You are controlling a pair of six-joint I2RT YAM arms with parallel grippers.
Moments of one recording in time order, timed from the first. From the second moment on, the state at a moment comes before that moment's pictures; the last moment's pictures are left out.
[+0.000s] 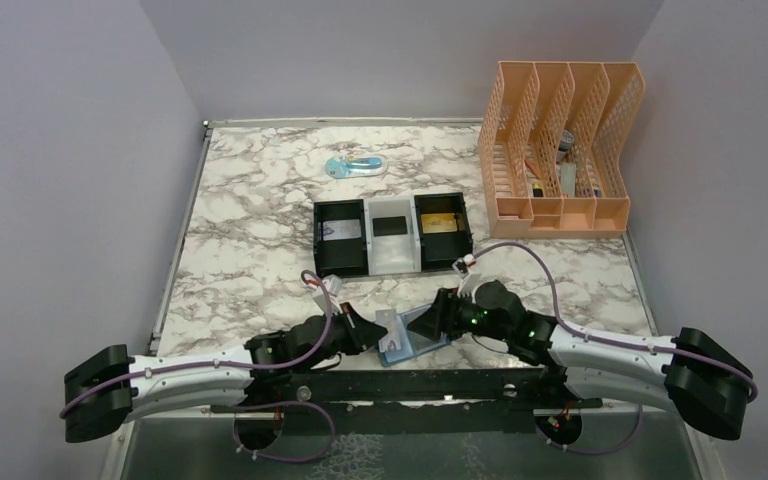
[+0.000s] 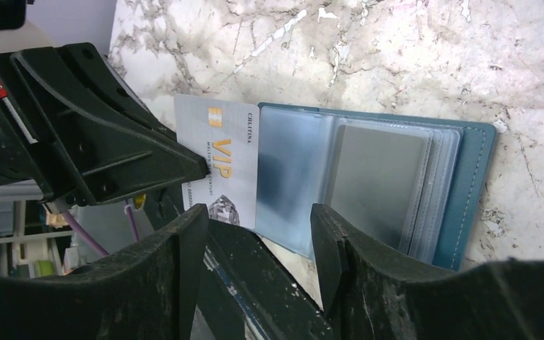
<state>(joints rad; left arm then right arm) -1.22 0.75 0.10 0.25 -0.31 -1.19 0.98 1.00 0.25 0.31 -0.10 0.86</state>
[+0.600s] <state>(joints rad) -1.22 0.72 0.12 0.19 -0.28 -1.10 0.98 0.91 0.17 0.40 -0.09 0.91</state>
